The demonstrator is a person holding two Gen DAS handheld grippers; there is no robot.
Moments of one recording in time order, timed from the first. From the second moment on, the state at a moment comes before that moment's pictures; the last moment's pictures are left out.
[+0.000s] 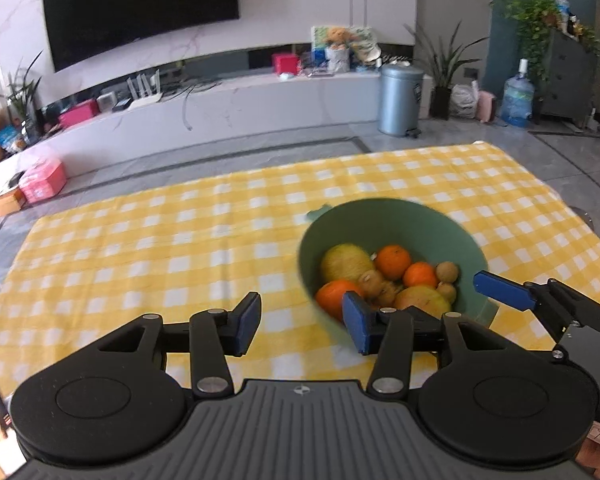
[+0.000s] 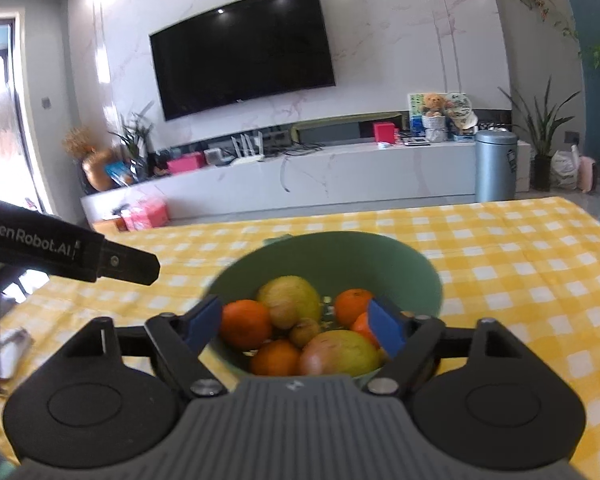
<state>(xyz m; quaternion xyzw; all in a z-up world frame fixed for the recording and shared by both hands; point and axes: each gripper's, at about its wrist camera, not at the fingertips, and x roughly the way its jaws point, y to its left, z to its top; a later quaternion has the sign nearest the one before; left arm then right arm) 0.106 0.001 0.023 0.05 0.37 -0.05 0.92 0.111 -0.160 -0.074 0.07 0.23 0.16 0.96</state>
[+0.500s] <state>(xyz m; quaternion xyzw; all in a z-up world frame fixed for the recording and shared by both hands) 0.114 0.075 -0.005 -0.03 0.59 0.00 0.81 0.085 -0.119 -0.082 0.03 0.26 0.22 0.94</state>
